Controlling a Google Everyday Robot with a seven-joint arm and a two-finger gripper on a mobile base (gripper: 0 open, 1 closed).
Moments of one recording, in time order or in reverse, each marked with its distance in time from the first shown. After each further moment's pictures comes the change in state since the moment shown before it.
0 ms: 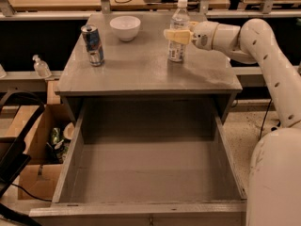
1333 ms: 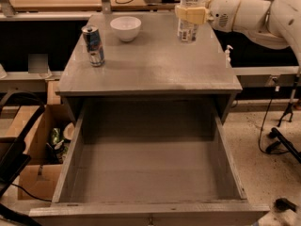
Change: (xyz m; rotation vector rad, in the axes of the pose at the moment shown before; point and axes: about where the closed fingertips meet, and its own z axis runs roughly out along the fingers) arm -0.095 0.050 -0.055 0.005 -0.059 -0.177
